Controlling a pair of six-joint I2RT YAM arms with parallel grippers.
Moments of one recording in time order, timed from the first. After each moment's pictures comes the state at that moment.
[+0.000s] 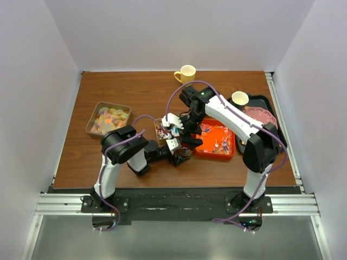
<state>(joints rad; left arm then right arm) -0.76 2.13 0.48 1.50 0.43 0.07 0.67 1.85 1.71 -1.33 -0.47 -1.05</state>
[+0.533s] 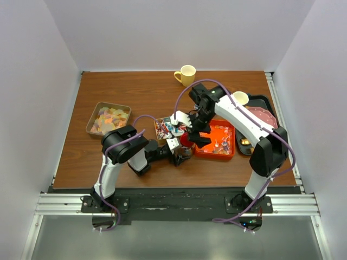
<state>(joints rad) -0.76 2.14 0.49 1.50 0.43 0.06 0.61 1.77 1.65 -1.36 -0.41 -1.06</state>
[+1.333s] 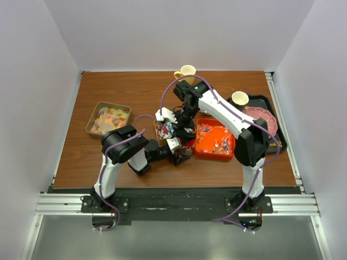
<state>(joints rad) -0.76 2.14 0.49 1.50 0.43 0.06 0.67 1.98 1.90 -1.36 -0.52 -1.09</state>
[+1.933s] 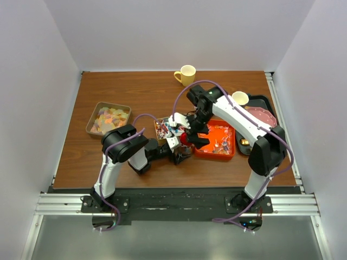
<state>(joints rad) -0.75 2.14 0.51 1.50 0.44 0.06 0.62 1.79 1.67 -1.35 -0.44 -1.10</state>
